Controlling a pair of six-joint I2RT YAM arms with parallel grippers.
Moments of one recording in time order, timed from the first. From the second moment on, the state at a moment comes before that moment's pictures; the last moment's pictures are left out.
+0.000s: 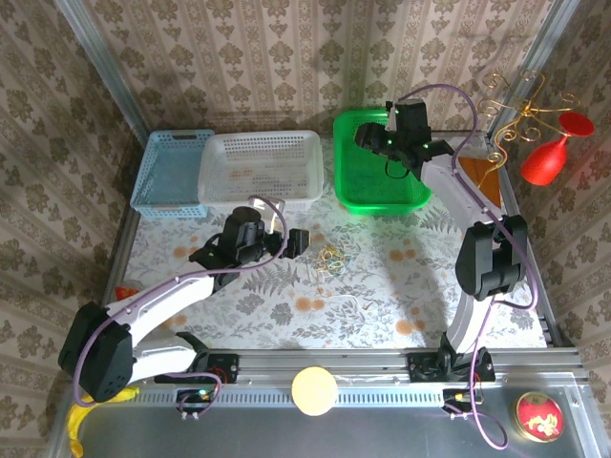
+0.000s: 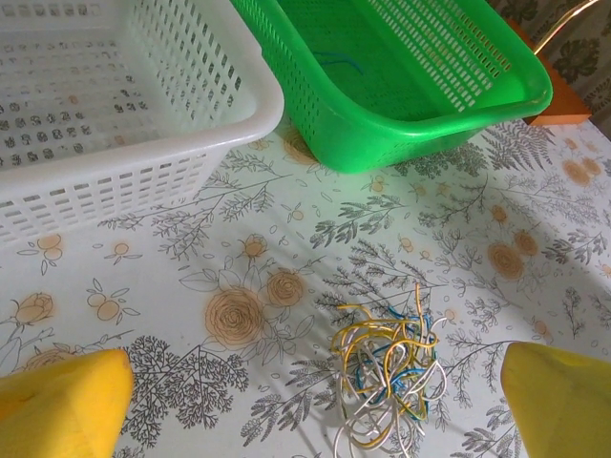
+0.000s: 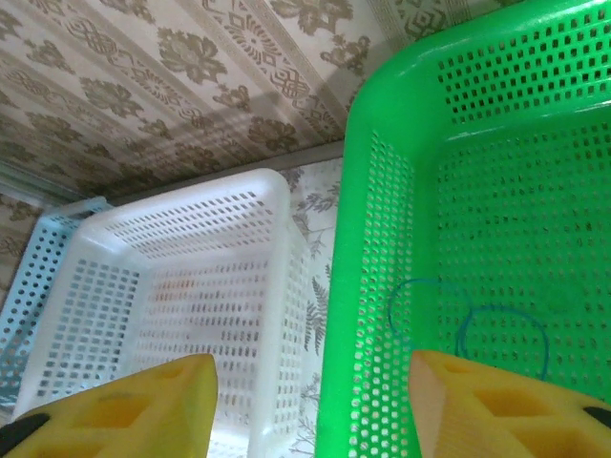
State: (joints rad) left arm -0.69 1.18 0.69 -0.01 0.10 -0.33; right arm 0.20 1.83 1.65 -0.38 -0.21 0.50
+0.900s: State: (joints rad) left arm -0.69 1.30 0.67 -0.01 0.12 -0.33; right arm 0.42 1.33 0.88 -0.18 -0.22 0.62
